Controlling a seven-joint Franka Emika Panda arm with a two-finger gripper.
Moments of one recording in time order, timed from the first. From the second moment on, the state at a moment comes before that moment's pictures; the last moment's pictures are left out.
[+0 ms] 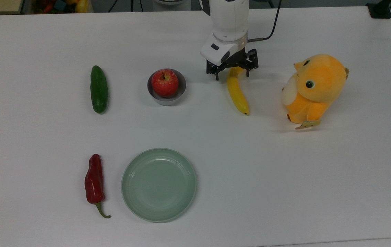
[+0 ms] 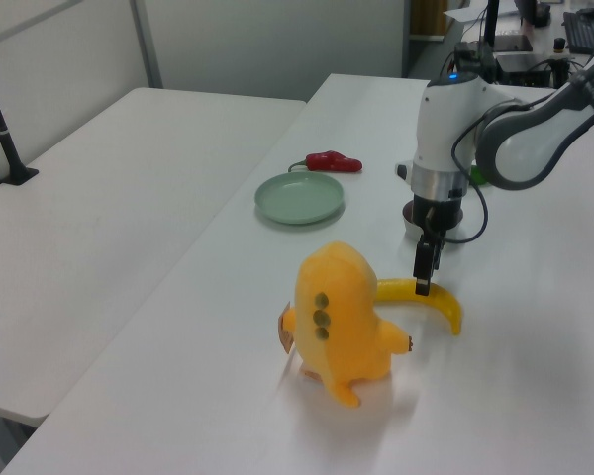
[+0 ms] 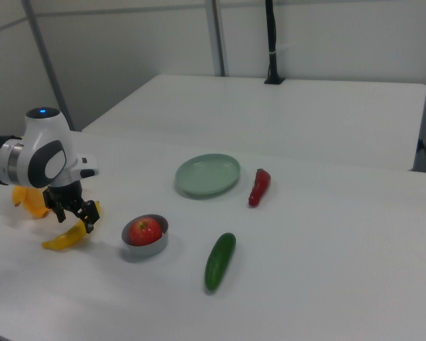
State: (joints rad) arm 0.14 0.22 0.26 -2.10 0.10 2.38 0.22
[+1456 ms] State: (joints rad) arm 0.05 0.26 0.19 -1.85 0.02 2.38 0.17
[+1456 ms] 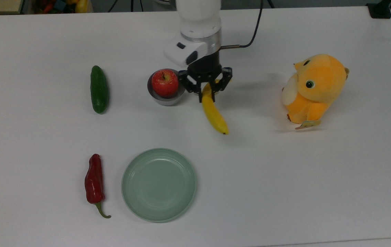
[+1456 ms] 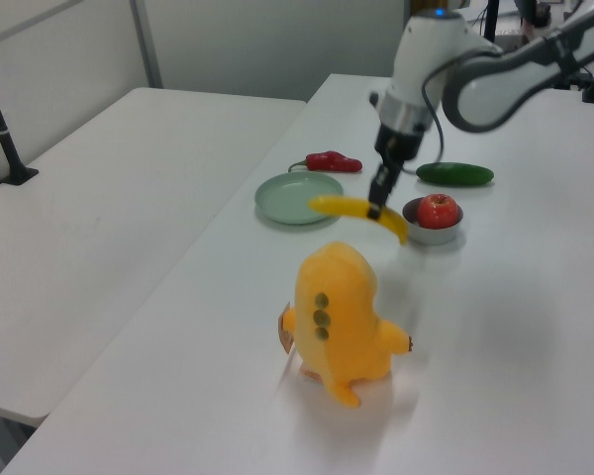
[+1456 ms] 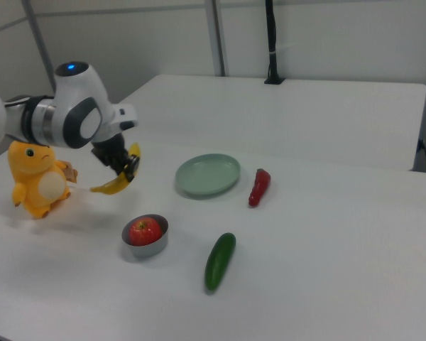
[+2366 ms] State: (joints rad) arm -0.05 0.58 0.12 -1.62 0.02 2.84 0.11
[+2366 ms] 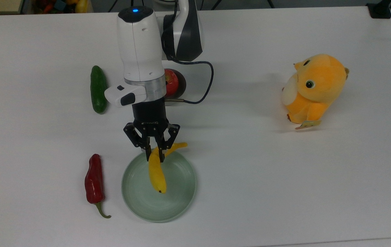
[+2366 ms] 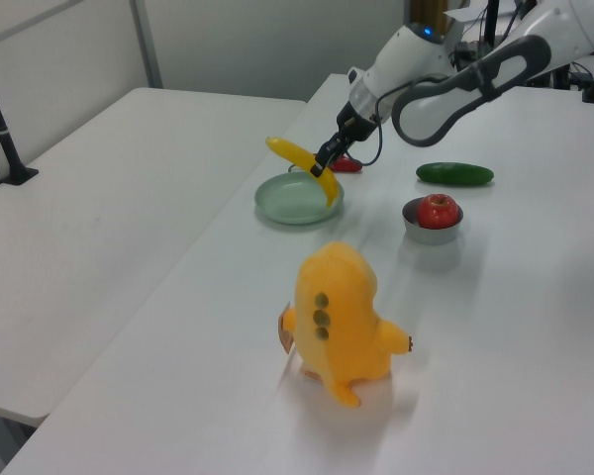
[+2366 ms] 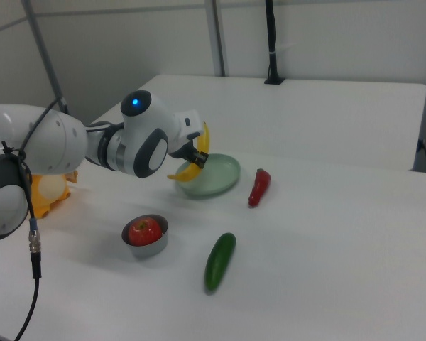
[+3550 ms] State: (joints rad) arm -0.05 0.63 0.09 -1.53 0.02 2.88 0.11
